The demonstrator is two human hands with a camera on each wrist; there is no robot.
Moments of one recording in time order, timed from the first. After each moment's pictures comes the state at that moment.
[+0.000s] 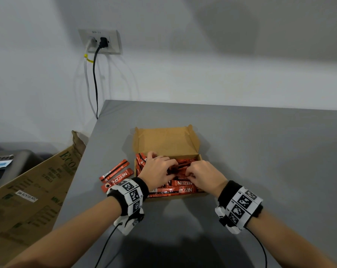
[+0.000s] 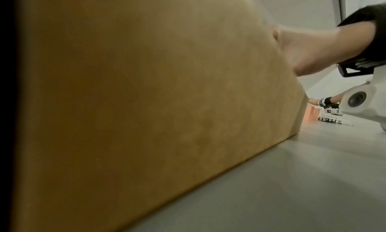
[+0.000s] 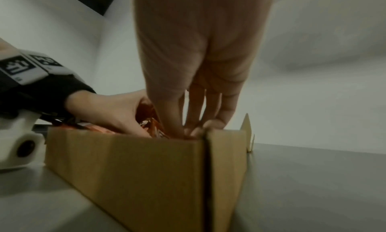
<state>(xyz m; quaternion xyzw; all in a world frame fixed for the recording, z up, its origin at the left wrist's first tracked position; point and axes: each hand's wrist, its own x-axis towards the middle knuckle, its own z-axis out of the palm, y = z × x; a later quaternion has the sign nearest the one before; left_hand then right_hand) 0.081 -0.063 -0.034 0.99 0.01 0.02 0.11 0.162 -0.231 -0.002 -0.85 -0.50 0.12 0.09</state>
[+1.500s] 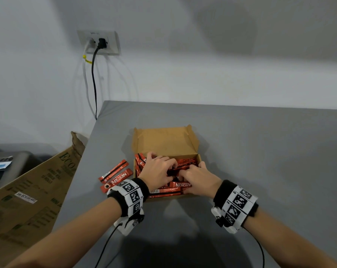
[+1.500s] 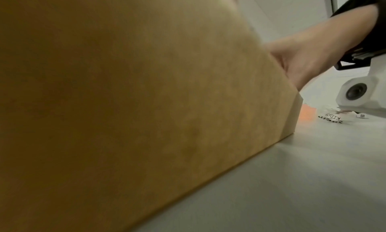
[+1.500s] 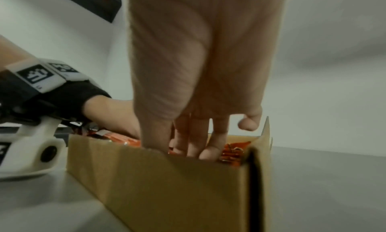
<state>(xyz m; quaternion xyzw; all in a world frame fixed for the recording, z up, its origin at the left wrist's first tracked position) 0.081 -0.066 -0.035 0.99 0.02 0.02 0.11 0.152 -0.222 -0.009 -0.83 -0.53 0.16 -0.04</state>
